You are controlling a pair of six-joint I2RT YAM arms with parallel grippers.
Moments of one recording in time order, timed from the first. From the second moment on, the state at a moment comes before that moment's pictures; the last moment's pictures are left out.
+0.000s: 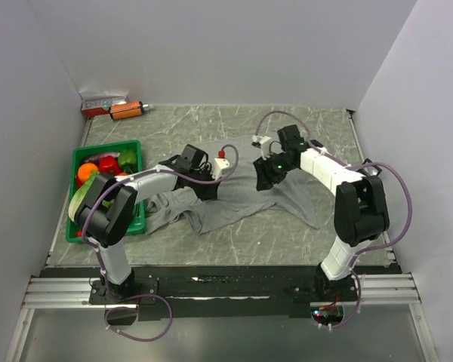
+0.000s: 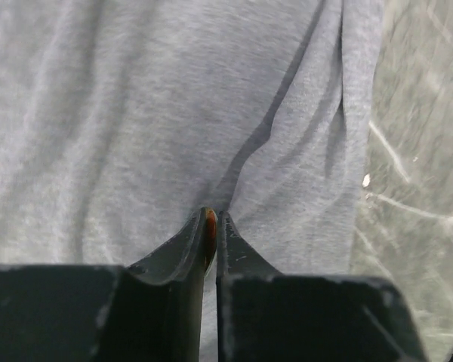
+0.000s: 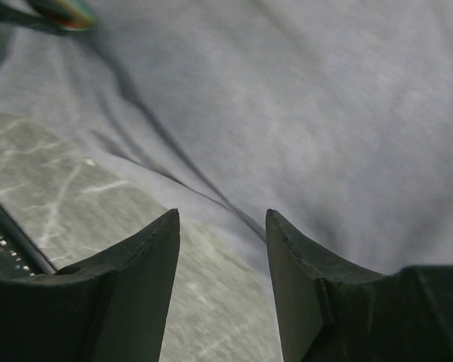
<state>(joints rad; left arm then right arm) -0.56 1.80 1.12 -0.27 0.49 0.37 0.27 1.72 1.25 -0.68 -0.51 -0.34</state>
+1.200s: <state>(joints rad) -0.43 1.52 0.66 0.26 0.63 -0.43 0.72 1.90 1.21 -0.41 -0.57 -0.15</state>
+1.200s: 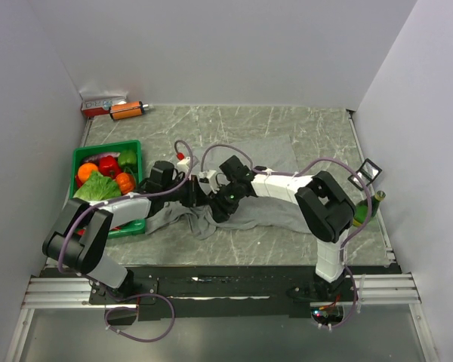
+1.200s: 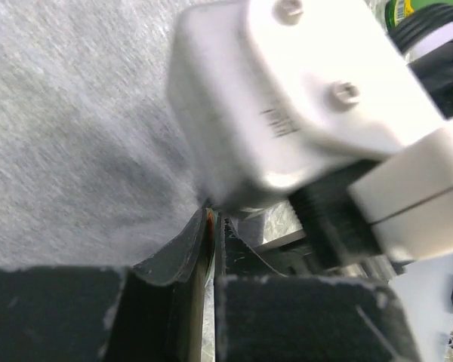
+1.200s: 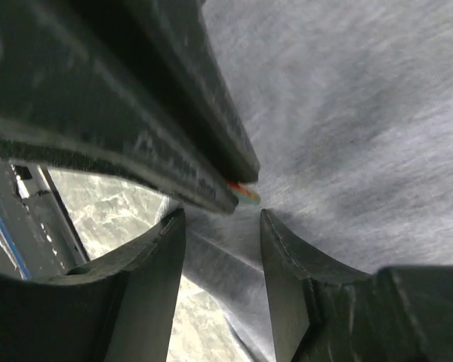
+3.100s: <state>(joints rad) -0.37 1.55 0.70 0.39 0.93 -0.48 0.60 1.82 1.22 -0.30 -0.89 -0.16</state>
